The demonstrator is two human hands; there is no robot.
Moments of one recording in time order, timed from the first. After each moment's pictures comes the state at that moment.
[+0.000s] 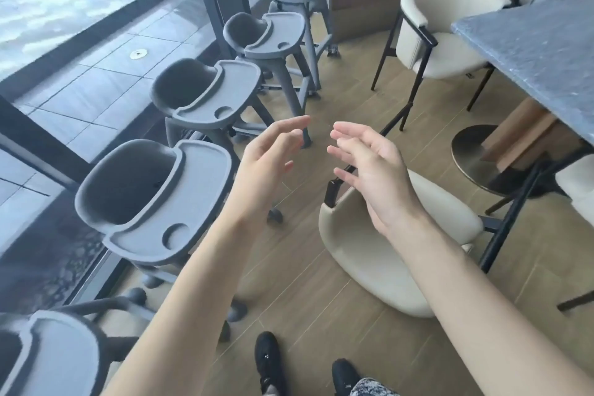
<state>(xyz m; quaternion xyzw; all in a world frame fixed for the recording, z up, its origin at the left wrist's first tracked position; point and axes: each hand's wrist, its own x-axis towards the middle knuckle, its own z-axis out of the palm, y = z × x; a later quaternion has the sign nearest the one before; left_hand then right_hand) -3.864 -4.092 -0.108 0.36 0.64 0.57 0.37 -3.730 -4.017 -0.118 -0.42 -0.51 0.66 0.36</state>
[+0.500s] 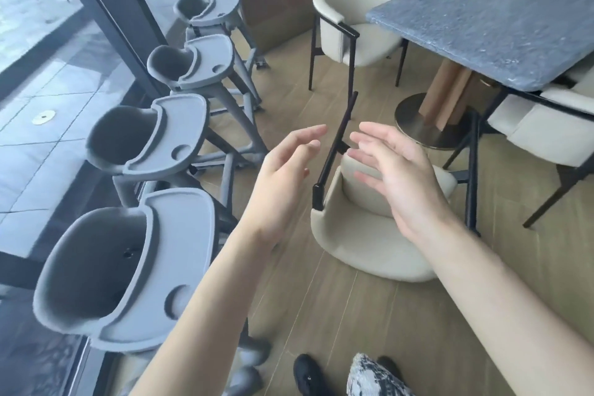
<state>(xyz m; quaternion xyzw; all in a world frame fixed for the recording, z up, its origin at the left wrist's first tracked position) -3.930 -4.073 -0.114 0.50 0.55 0.48 0.48 -3.772 -4.048 -0.118 -0.51 -0.42 0.57 0.49</state>
